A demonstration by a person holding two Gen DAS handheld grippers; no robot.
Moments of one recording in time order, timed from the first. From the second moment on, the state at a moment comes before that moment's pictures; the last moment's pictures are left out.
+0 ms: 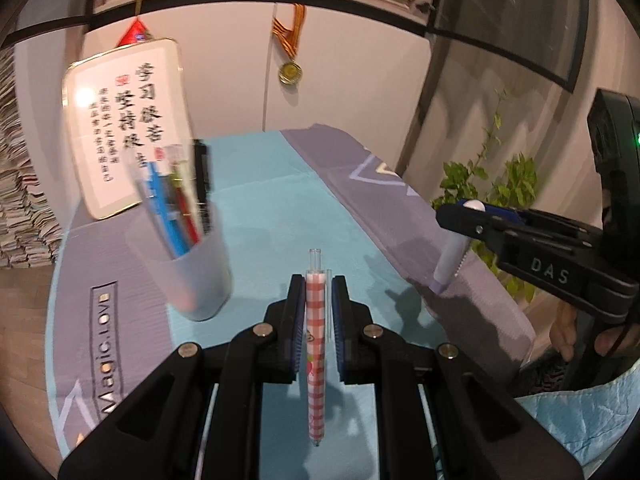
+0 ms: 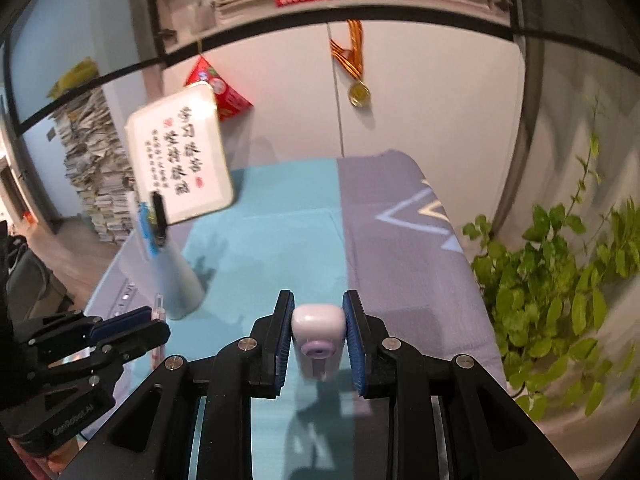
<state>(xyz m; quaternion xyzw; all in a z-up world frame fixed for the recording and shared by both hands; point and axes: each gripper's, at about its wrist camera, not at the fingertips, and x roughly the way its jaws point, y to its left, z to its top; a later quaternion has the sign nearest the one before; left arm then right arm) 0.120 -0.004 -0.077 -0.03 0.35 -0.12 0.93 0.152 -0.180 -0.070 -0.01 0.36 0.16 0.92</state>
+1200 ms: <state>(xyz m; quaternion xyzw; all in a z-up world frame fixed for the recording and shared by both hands) 0.143 0.095 0.012 -0.09 0.20 -0.05 0.97 0.160 -0.087 -0.079 -0.02 0.38 0.23 0.89</state>
